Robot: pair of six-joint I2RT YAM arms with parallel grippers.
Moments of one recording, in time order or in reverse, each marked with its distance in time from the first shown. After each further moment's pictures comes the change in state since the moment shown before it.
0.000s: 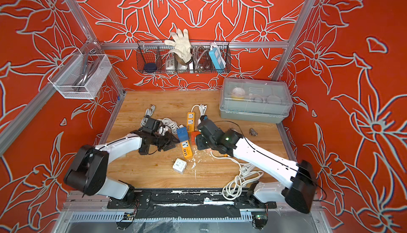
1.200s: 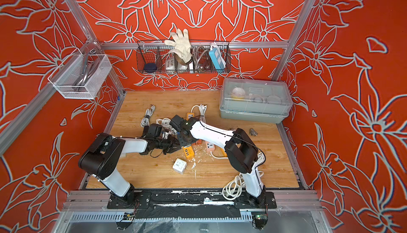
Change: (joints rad) left arm 0.007 0.278 -0.137 0.453 0.146 -0.254; right arm 0.090 0.789 0.590 -0.246 0.062 -0.129
